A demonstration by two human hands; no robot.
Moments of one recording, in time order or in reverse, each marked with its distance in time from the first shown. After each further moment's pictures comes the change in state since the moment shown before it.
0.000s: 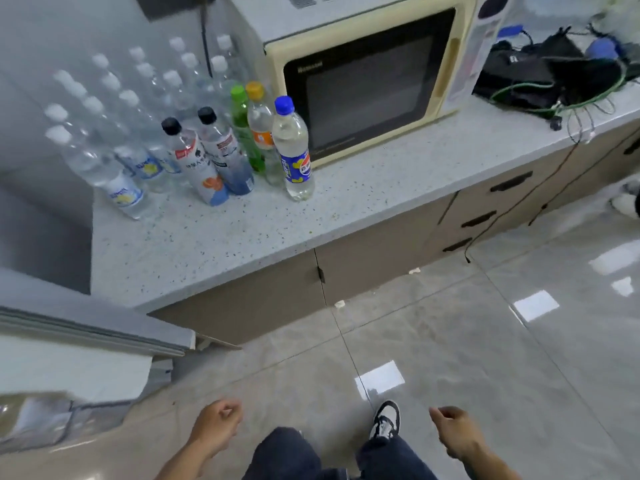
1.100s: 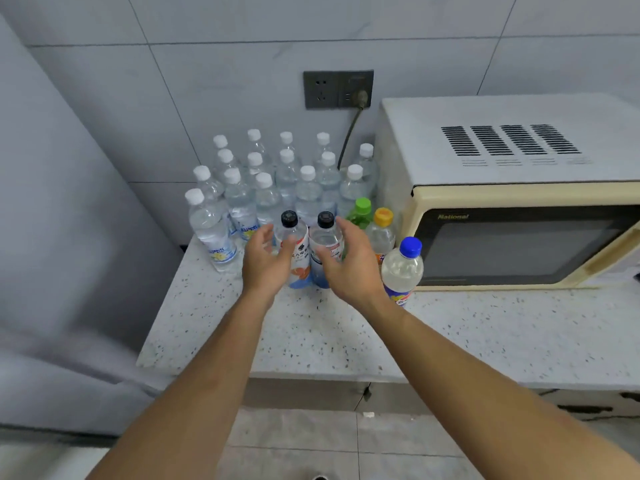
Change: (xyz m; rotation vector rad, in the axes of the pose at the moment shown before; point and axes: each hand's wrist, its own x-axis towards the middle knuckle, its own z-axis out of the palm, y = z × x) left_hand 0.028 0.395 -0.172 -0.628 0.634 0.618; right_hand -0.111 -0.578 0.089 -0.001 -0.142 -1.401
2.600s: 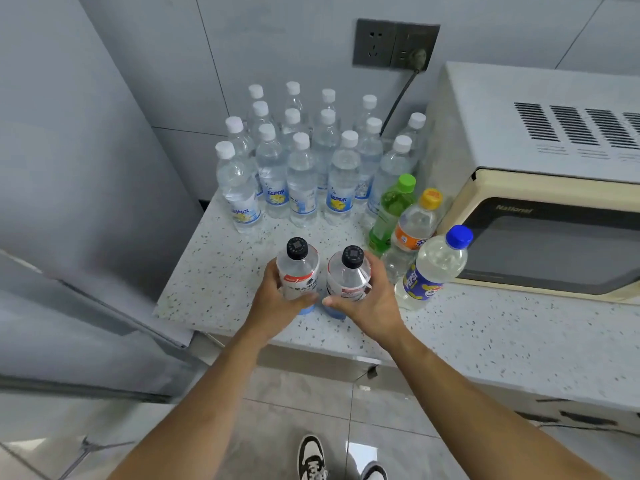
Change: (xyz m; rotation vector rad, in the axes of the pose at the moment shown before) left_hand -0.050 -0.110 -0.037 -0.002 -0.263 -0.085; right_hand -0.056 0.068 0.028 0.176 -0.257 0.203
